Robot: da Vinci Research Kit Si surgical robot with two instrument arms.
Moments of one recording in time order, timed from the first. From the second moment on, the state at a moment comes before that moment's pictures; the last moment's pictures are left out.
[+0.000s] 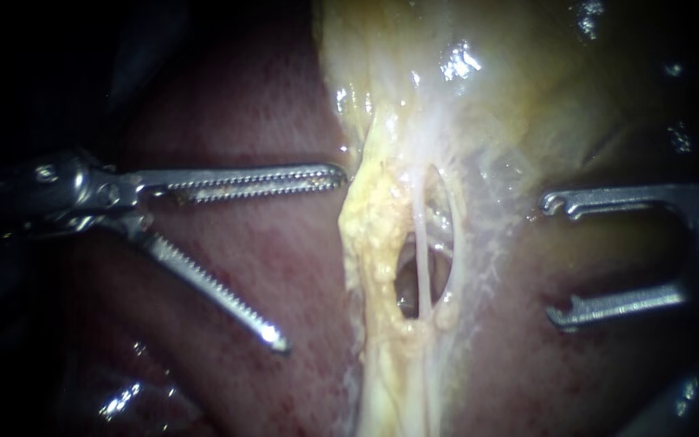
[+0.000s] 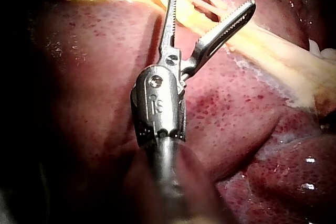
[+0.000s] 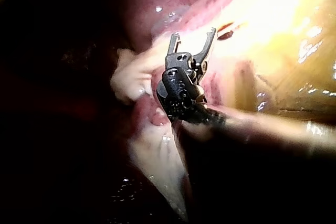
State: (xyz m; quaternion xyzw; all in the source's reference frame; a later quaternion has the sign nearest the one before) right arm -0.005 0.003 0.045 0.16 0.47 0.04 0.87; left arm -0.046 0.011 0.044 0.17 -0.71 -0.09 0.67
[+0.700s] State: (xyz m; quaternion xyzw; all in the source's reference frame) right arm -0.005 0.003 0.045 0.16 0.47 0.04 0.87; left arm -0.046 0.012 0.044 0.15 -0.65 -0.26 0.70
